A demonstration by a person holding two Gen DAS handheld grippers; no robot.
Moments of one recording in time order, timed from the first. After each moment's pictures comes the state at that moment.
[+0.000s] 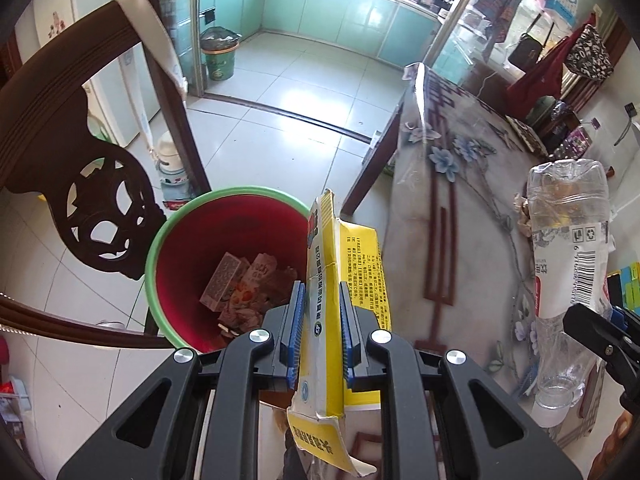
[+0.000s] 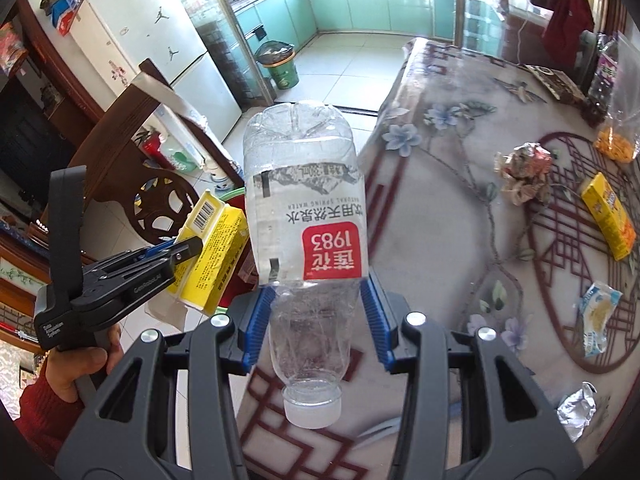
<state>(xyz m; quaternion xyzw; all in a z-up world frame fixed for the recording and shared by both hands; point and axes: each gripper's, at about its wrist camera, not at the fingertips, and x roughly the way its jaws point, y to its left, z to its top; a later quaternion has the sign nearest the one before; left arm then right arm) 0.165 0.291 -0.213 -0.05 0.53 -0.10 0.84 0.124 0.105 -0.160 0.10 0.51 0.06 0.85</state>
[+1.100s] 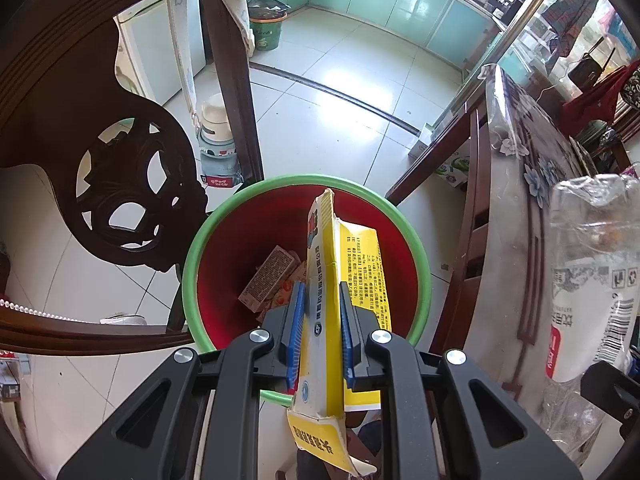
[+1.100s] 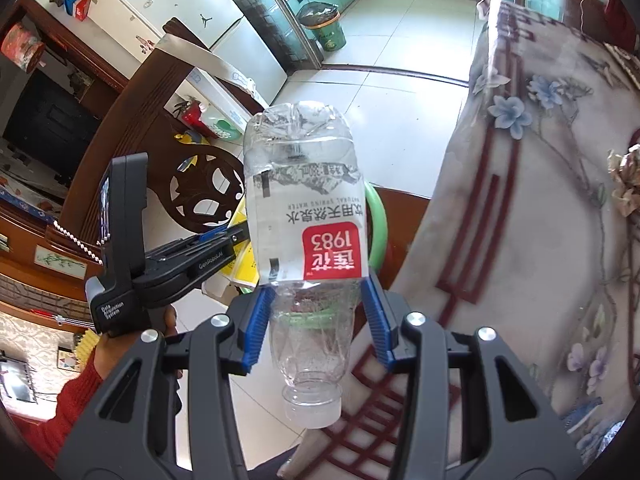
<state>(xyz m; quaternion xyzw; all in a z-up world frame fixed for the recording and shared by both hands) 0.219 0.350 -0.272 -0.08 0.58 -0.04 0.81 0.189 0.169 -0.207 0.15 0.56 0.14 0.80</state>
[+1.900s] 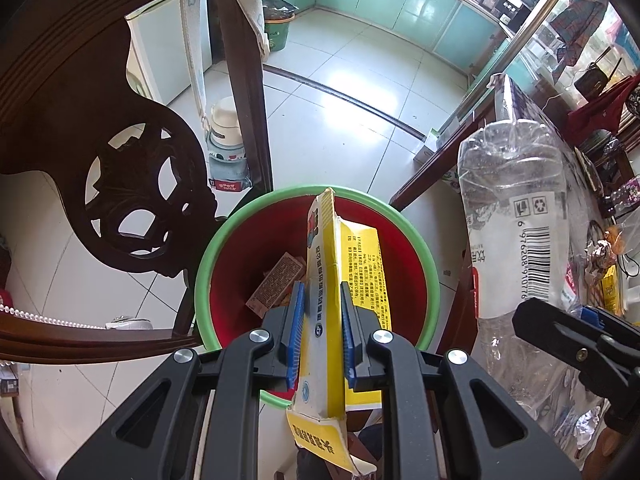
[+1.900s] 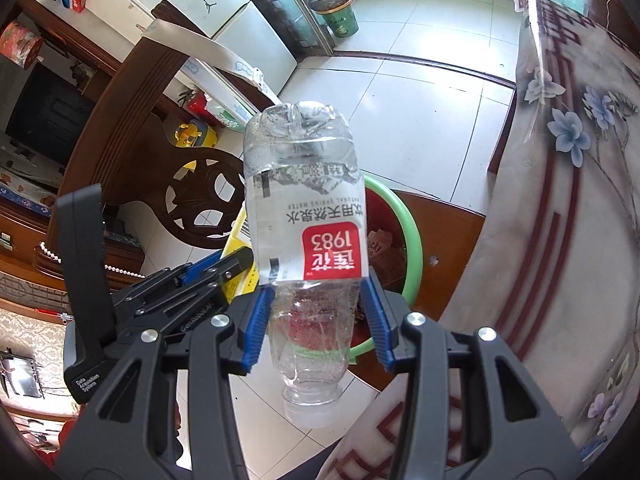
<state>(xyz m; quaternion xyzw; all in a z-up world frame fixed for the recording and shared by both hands) 0.226 0.363 -0.267 -0.09 0.57 -0.03 0.81 0.237 0.201 -0.233 0.14 0.58 0.16 0.79</state>
